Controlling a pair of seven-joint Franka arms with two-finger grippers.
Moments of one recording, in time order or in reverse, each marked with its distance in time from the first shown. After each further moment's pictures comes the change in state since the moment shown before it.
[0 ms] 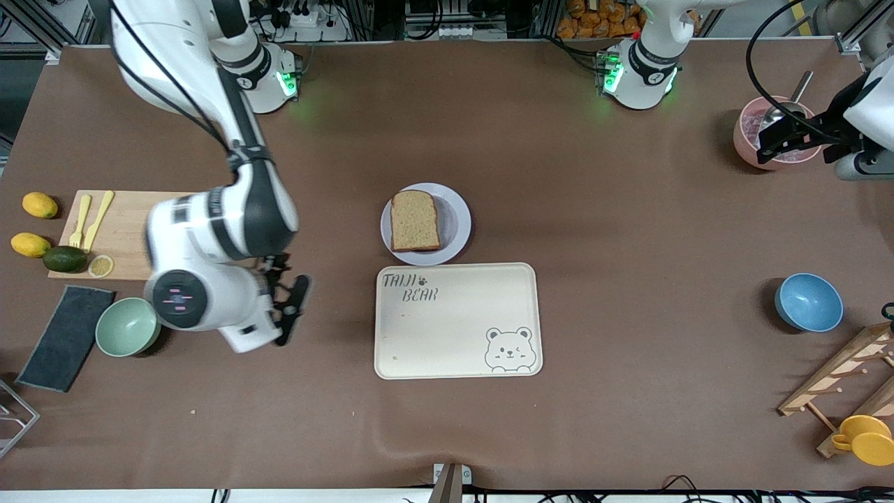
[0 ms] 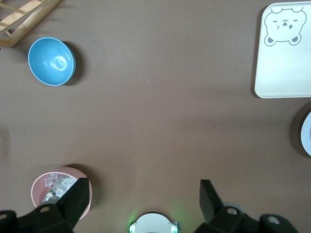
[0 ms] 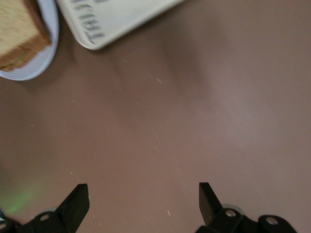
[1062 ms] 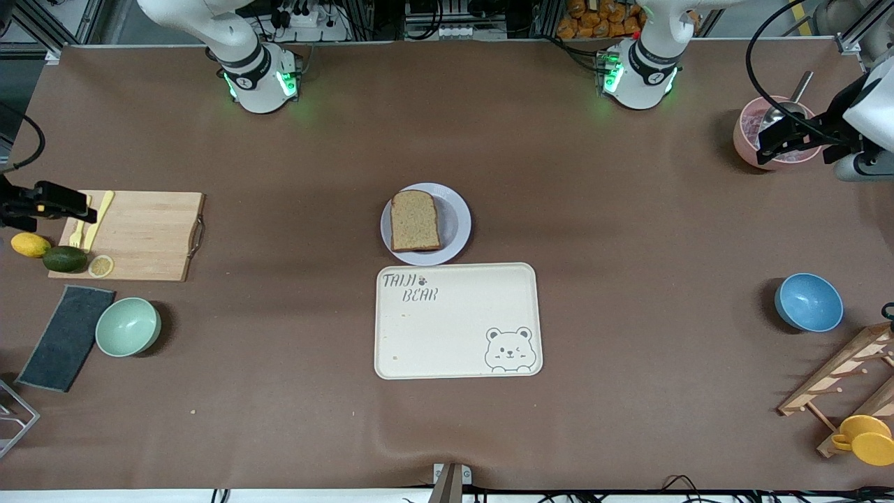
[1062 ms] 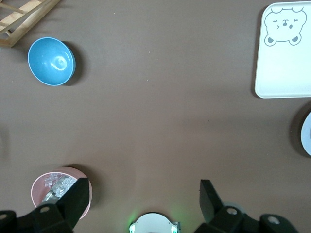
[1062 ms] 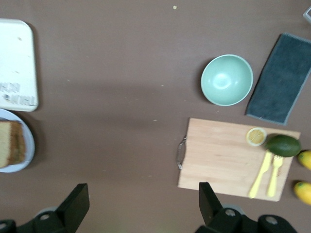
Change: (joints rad) left arm 0.000 0.002 0.000 0.001 0.000 0.000 0.000; right arm -0.089 -0.459 -0.212 -0.185 -0.008 -0.123 0.727
